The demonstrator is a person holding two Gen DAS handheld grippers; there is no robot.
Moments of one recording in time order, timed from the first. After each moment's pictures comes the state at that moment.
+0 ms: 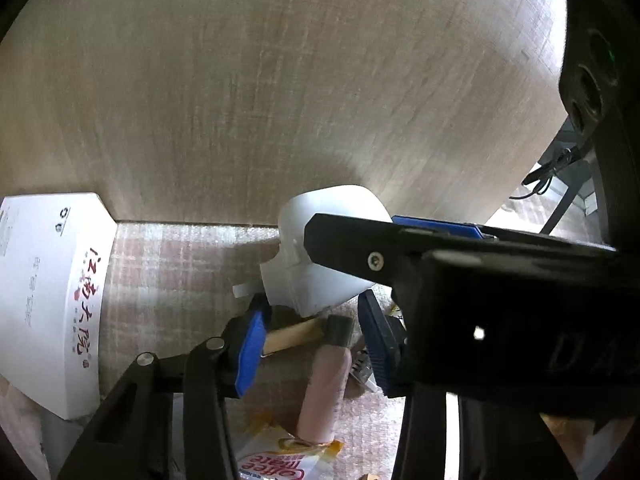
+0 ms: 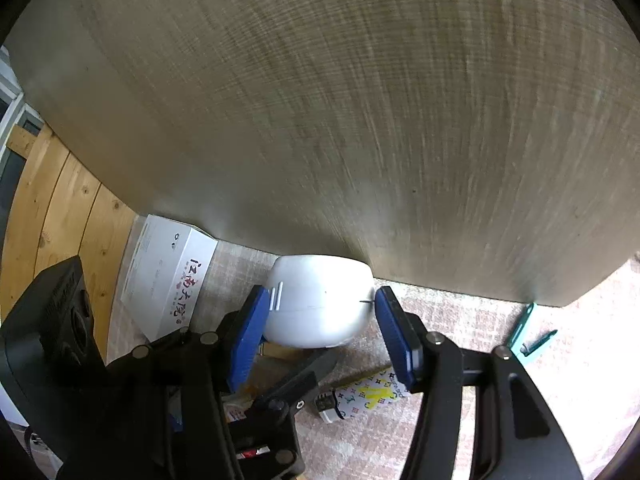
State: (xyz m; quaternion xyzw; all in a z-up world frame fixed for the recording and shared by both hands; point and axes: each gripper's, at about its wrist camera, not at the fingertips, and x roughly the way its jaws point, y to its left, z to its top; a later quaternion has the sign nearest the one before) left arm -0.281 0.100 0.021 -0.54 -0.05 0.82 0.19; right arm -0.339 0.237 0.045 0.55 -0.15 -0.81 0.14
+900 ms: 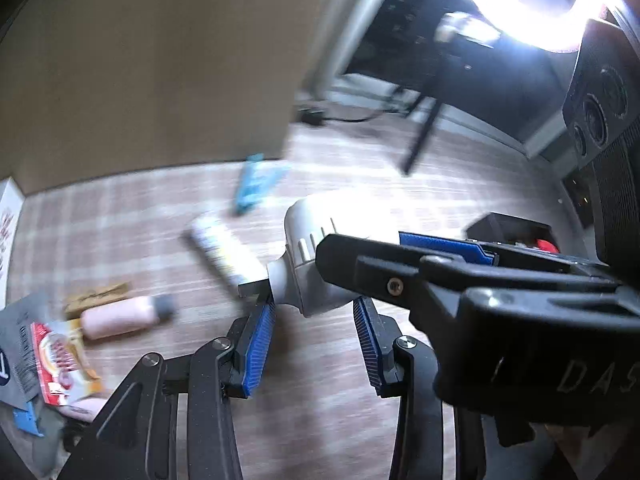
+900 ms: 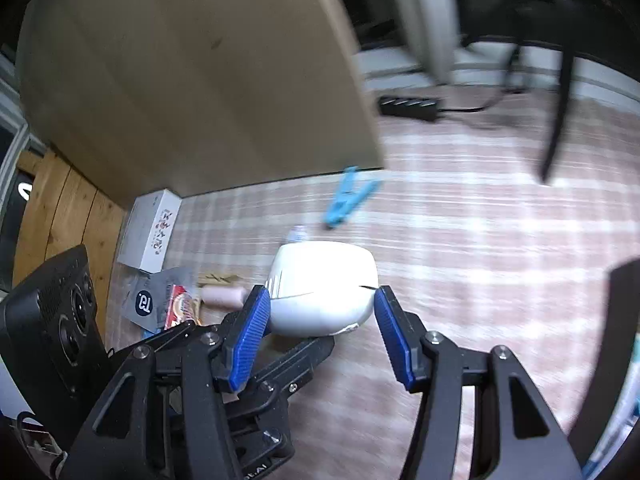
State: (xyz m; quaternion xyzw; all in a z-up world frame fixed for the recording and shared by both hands) left arm -0.183 0.238 0.071 -0.53 -0.01 0.79 0.30; right arm -0.192 0.360 0.080 0.53 -0.21 -0.82 0.05
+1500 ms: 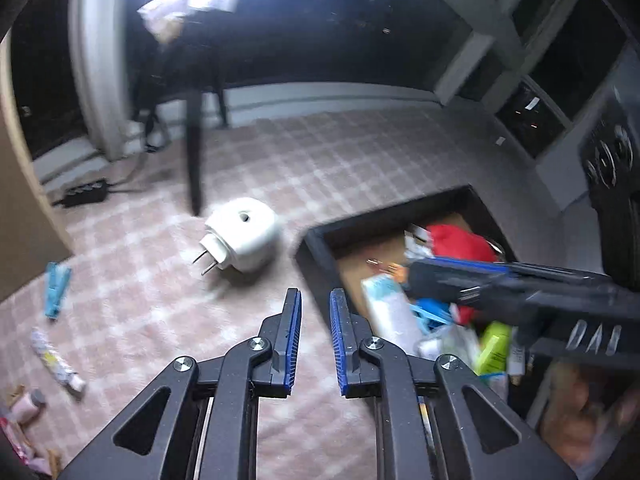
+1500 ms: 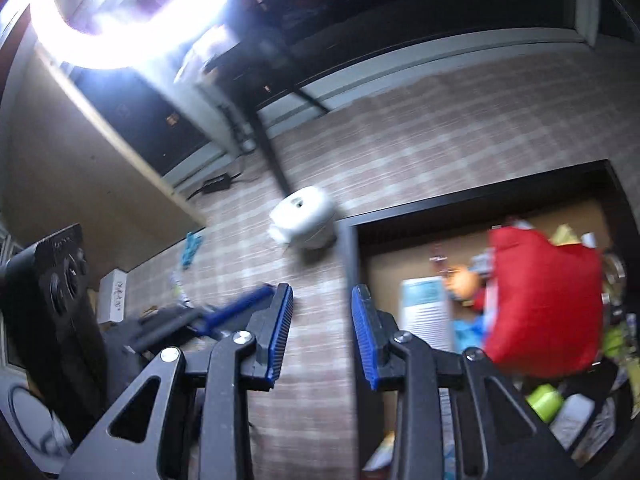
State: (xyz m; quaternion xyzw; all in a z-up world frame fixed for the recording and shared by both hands) left arm -0.150 0.390 0.098 -0.51 0.06 0.76 0.40; right arm -0.066 0.548 0.115 0.48 -0.29 -0.82 -0.09
